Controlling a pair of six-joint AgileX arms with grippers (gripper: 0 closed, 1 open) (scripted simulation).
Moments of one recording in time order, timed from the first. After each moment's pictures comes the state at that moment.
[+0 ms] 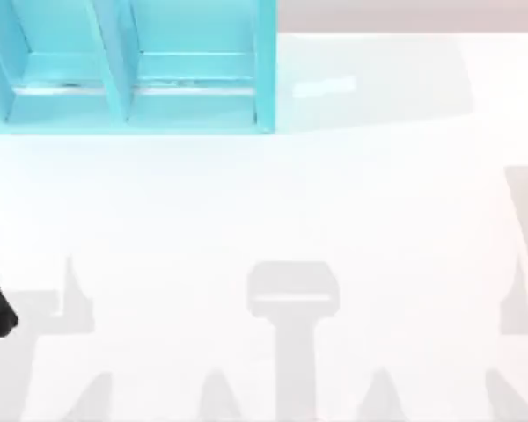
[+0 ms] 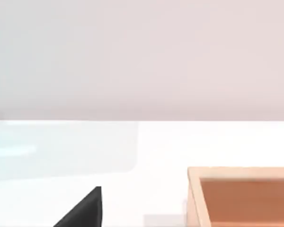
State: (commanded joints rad) left arm 0.00 0.00 0.00 0.00 0.00 0.00; right arm 0.00 0.00 0.00 0.00 0.00 0.00
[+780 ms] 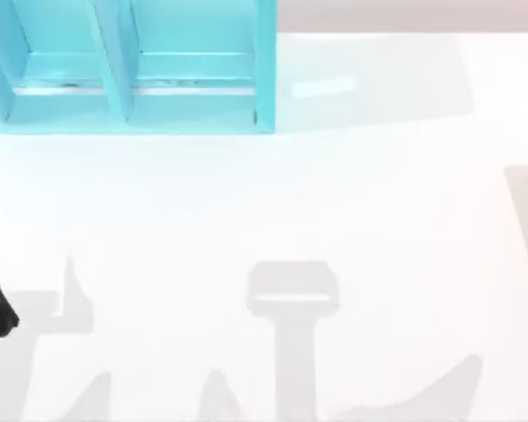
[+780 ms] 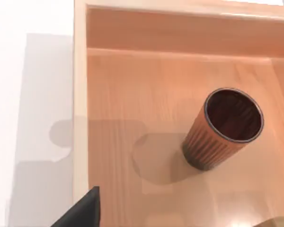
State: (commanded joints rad) left arm 0.00 0.00 0.00 0.00 0.00 0.00; right arm -0.25 0.67 0.56 -0.52 0.00 -0.24
